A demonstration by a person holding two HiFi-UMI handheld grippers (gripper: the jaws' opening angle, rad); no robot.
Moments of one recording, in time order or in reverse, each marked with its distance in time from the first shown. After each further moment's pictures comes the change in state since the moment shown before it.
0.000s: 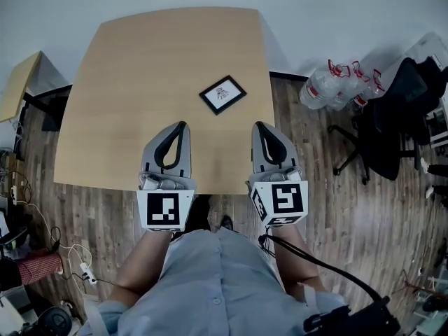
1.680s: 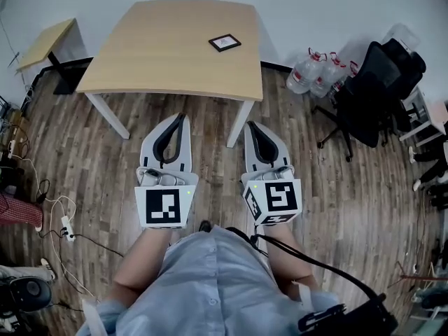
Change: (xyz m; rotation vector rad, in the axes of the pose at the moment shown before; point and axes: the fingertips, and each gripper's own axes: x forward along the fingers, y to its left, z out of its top) left arm -0.398 -0.146 0.098 -0.012 -0.151 0.105; right arm -0.386 0.170 0.027 -0.033 -0.100 0.086
